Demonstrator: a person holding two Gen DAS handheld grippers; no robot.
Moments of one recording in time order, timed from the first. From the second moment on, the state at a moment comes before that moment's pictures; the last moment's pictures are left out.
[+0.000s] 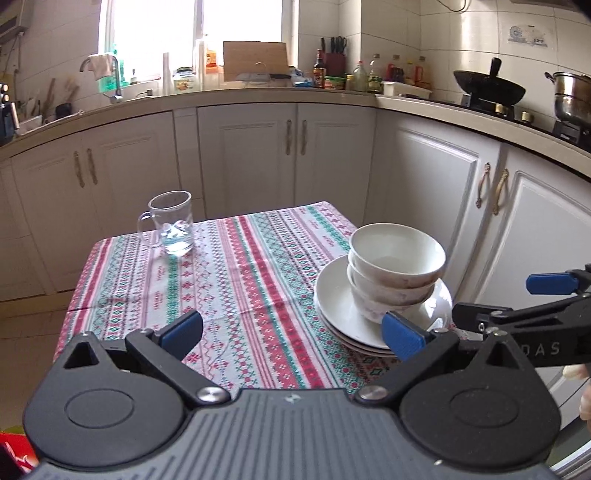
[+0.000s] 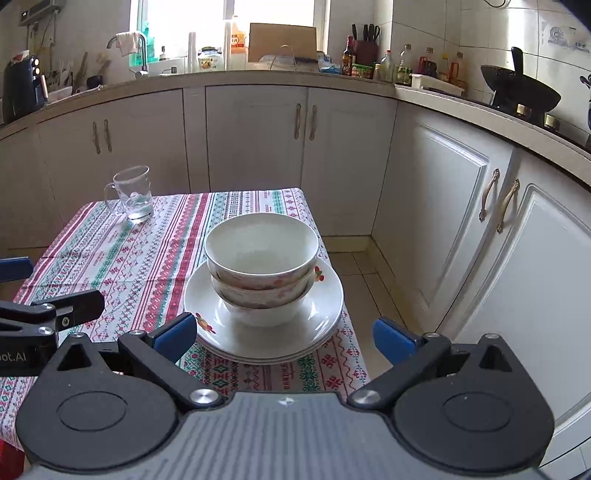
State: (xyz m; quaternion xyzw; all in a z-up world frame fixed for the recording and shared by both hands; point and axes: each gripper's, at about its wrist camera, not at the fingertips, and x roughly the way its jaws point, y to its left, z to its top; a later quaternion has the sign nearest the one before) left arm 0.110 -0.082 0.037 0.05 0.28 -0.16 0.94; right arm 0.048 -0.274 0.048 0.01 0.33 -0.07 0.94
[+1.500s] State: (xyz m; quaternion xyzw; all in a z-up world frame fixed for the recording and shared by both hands) left arm 0.107 -0.083 0.040 0.05 0.29 -0.15 0.94; right arm 0.042 -0.266 0.054 -0.01 0.32 -0.08 0.95
